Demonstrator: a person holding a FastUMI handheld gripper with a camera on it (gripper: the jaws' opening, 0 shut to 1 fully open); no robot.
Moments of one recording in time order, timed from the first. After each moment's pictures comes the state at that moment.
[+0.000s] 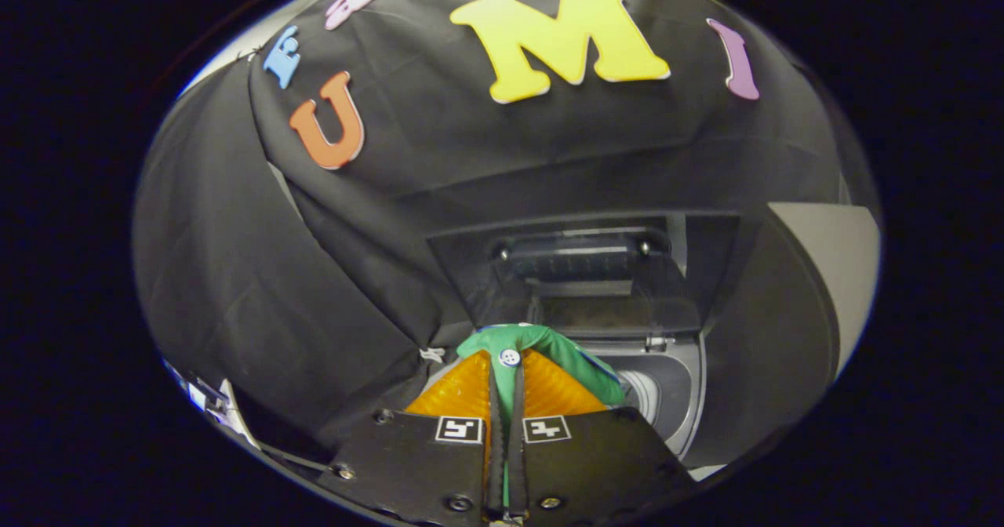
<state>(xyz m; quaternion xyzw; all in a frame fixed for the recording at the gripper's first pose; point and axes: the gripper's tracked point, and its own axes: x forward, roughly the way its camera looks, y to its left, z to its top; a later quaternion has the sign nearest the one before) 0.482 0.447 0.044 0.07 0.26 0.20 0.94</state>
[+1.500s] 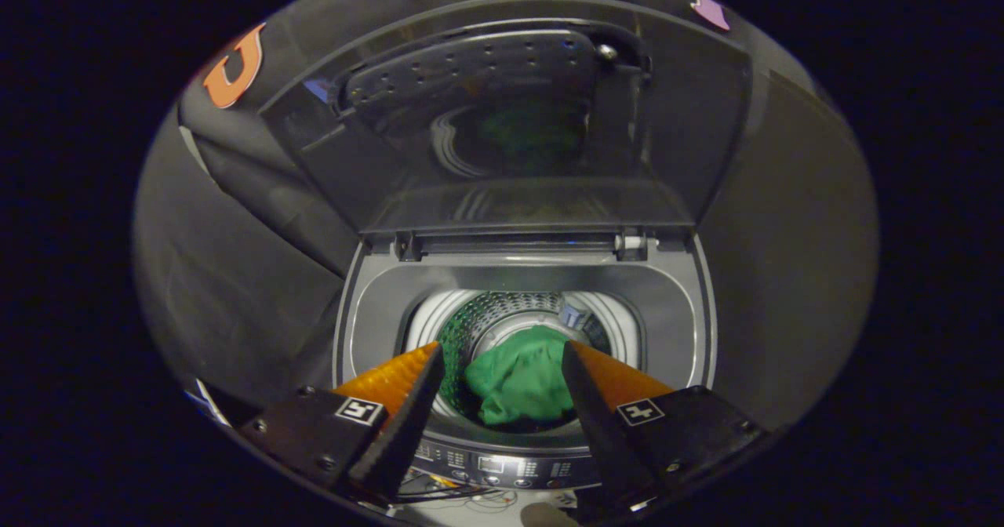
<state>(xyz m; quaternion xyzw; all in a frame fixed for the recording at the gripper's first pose) 0.529 0.419 -0.072 0.03 0.40 0.10 0.91</state>
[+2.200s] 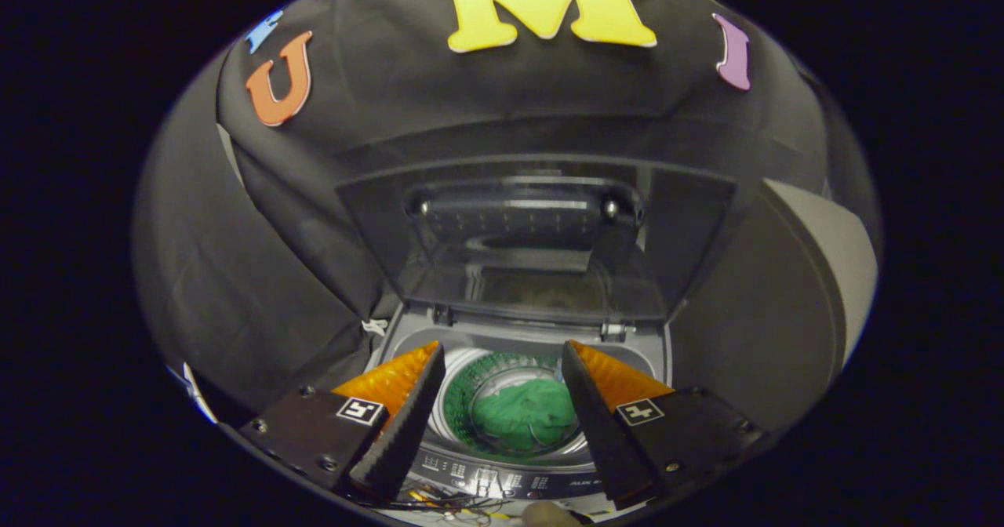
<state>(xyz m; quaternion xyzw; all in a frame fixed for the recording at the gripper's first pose) 0.534 0.420 0.034 0.02 0.27 0.14 0.95</state>
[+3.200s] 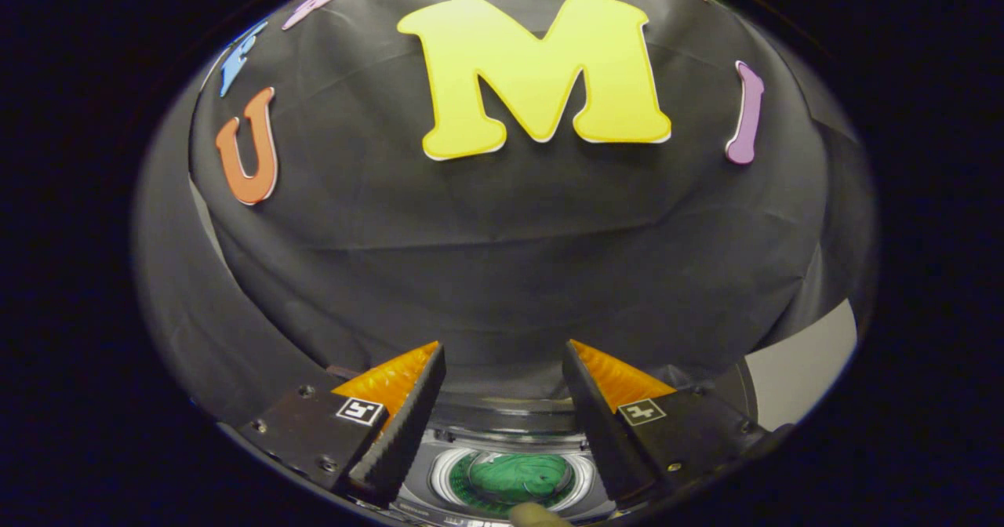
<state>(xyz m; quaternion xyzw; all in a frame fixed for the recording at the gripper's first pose) 0.650 0.427 0.164 0.03 0.21 0.09 0.97</state>
